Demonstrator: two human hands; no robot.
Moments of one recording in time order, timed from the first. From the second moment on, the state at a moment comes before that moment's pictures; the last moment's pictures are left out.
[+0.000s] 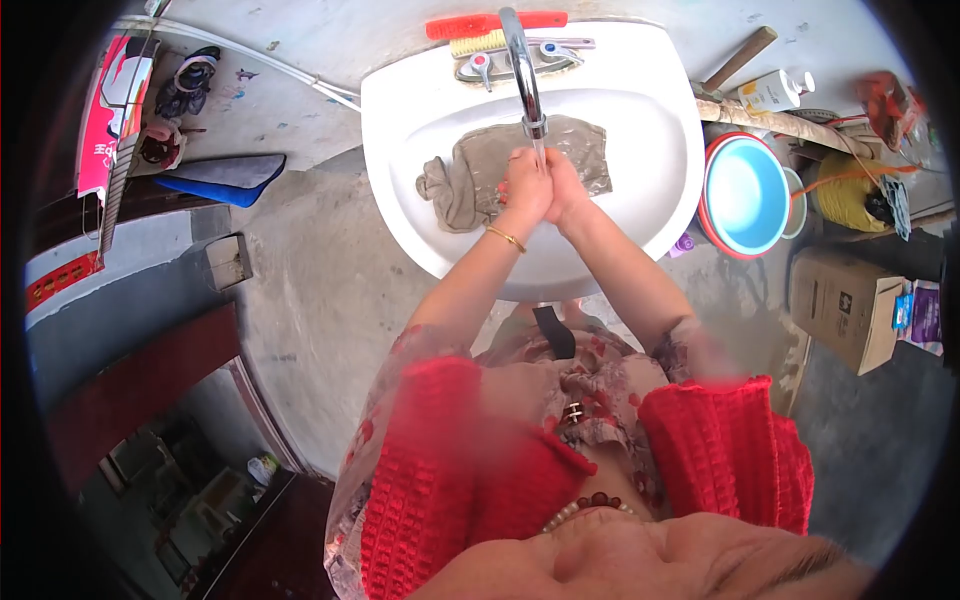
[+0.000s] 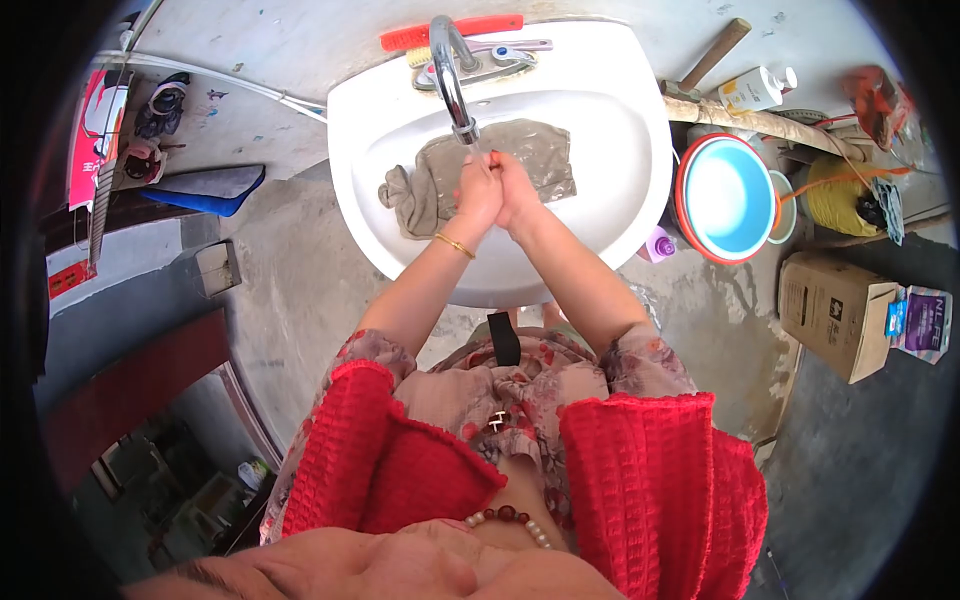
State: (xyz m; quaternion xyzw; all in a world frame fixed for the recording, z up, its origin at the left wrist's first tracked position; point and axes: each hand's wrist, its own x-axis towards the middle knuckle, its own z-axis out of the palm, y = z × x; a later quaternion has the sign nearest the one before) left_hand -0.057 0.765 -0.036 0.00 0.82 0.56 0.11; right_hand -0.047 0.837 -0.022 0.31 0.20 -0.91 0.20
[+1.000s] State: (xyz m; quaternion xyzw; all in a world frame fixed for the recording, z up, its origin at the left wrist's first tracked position) left_hand -0.092 0.610 0.222 0.24 0.68 0.66 0.20; right_hand -0.069 0.942 0.257 -0.20 0.69 -0.69 0.07
